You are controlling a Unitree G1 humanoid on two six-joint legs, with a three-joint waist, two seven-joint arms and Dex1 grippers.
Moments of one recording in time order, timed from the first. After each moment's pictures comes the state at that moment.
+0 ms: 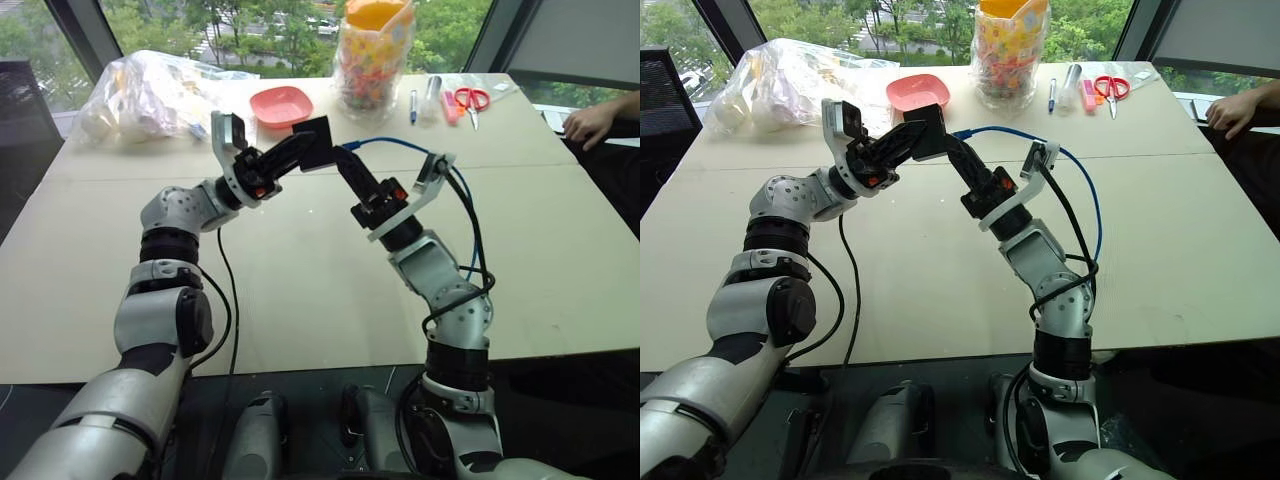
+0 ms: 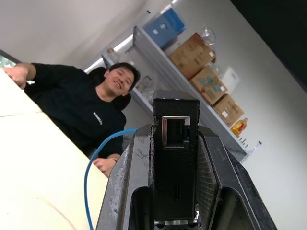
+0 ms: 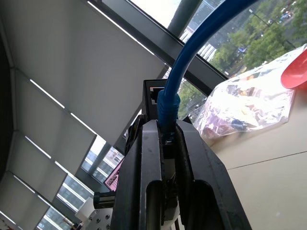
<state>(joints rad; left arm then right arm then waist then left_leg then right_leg) -1.09 0.29 0.36 0.86 -0.66 0.93 -1.30 -0.50 0.10 -0.19 -0.18 1.03 0.64 0.21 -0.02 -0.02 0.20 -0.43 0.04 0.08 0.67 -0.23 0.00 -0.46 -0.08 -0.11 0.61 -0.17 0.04</state>
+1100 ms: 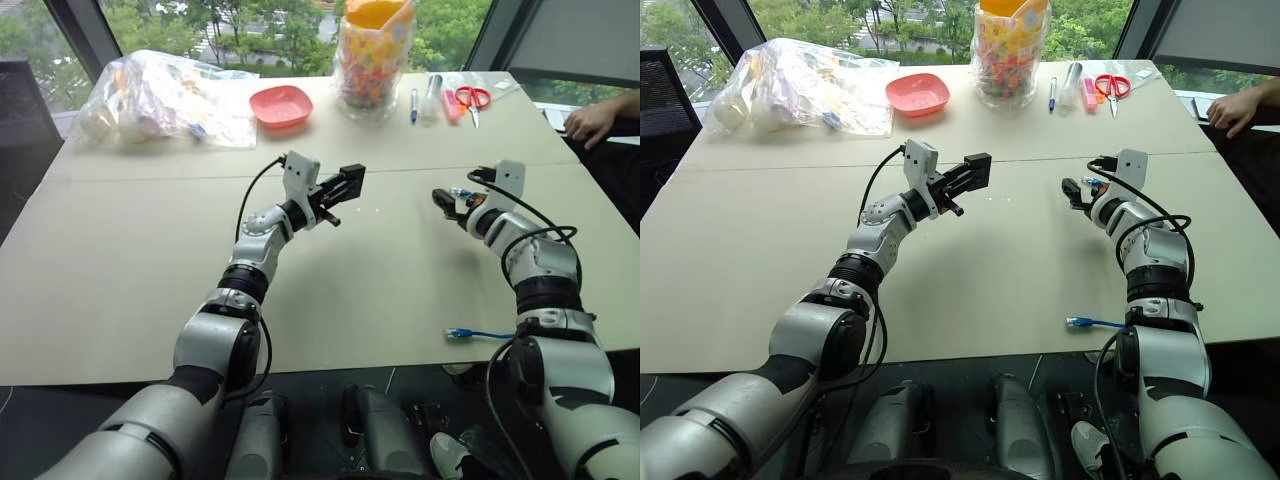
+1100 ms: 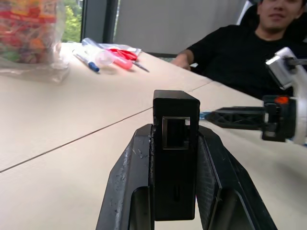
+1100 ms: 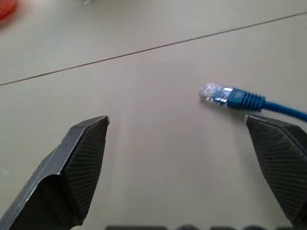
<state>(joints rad) -1.04 0.02 0.10 1.10 -0.19 -0.22 -0.72 -0.67 -0.46 -0.22 0.48 0.41 0.59 0.30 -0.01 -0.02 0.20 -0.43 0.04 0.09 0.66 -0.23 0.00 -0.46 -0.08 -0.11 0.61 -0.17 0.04</state>
